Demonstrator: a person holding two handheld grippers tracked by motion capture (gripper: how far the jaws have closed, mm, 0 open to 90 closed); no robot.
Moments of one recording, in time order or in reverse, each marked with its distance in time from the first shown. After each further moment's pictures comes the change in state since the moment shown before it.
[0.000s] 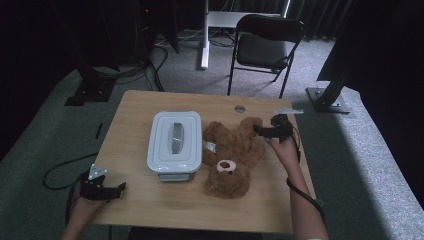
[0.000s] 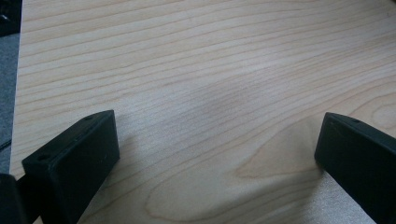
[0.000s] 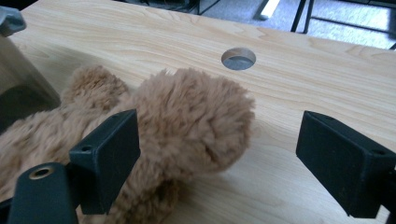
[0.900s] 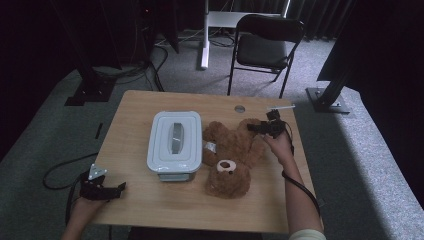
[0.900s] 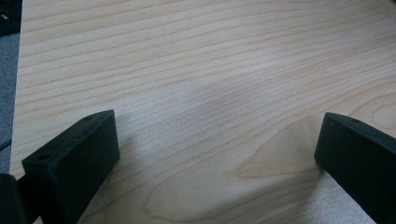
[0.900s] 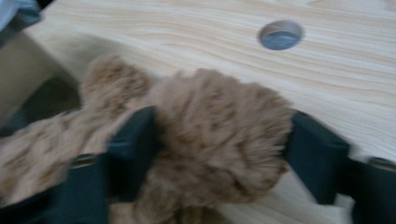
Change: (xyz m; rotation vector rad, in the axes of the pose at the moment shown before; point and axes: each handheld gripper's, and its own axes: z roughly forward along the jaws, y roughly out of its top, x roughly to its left) left arm 0.000 0.000 0.000 0.000 0.001 -0.001; right arm -0.010 0.005 0.034 0.104 0.178 0.058
